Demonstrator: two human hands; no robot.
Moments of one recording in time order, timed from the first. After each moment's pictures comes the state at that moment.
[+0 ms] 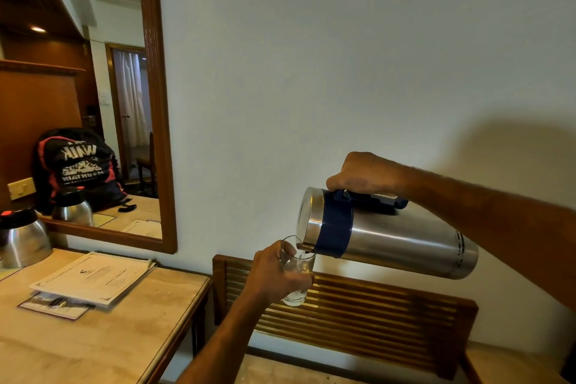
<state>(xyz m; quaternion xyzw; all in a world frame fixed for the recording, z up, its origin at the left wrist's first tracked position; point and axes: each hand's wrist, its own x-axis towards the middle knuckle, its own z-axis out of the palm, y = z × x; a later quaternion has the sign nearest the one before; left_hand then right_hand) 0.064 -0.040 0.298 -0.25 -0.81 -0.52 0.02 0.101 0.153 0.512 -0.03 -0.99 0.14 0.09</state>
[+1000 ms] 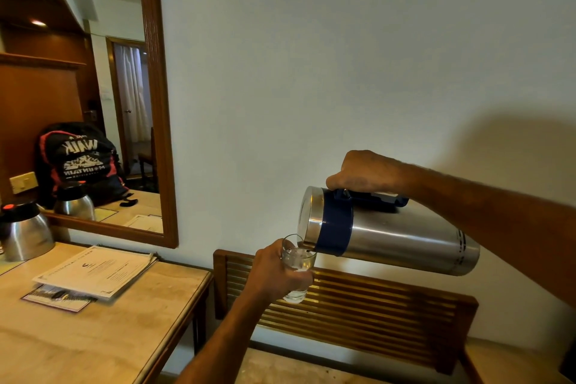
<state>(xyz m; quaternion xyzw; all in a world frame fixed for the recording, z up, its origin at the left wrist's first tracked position) 0.063 -0.035 0.288 -0.25 -0.83 -0.50 0.05 0.099 0.153 0.506 -0.03 -0.99 0.12 0.08</state>
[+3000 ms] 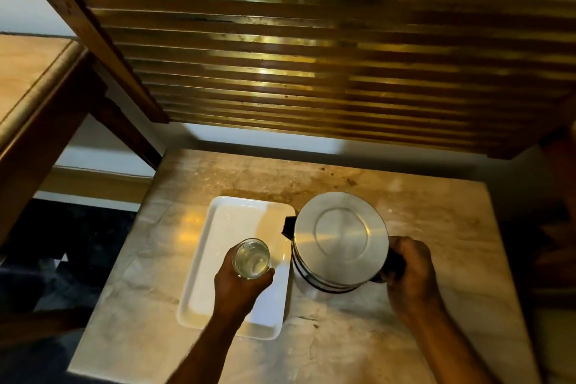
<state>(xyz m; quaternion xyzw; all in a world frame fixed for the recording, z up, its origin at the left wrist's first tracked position) 0.090 0.007 -0.253 0.13 -0.81 -0.55 -0.15 0.161 0.256 -0.155 -0.28 -0.55 0.78 0.13</state>
